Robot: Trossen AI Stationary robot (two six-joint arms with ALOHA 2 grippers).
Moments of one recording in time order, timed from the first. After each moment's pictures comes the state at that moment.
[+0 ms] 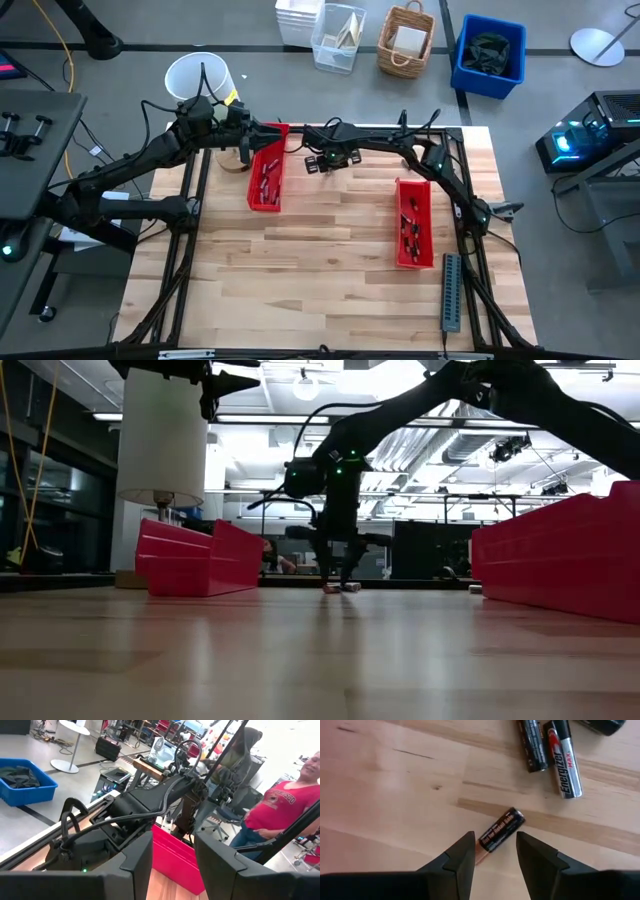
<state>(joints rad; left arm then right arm) 0.59 1.00 0.92 -0.03 0.44 -0.41 -0.40 2.37 1.99 -1.03 0.09 0.89</state>
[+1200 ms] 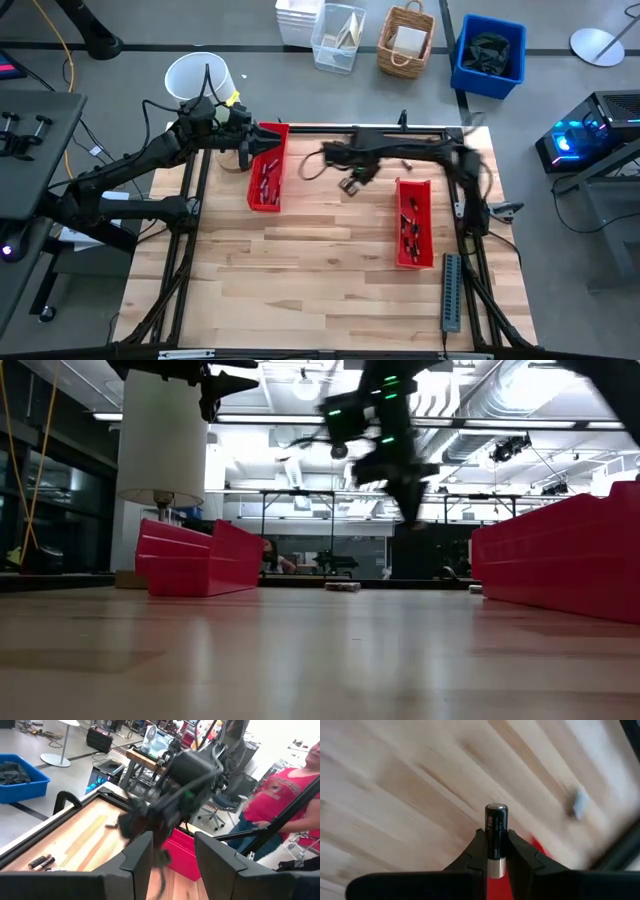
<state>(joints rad) 0.59 1.00 0.92 -0.08 0.49 -0.35 -0.27 2.01 1.76 -1.43 0.23 0.53</state>
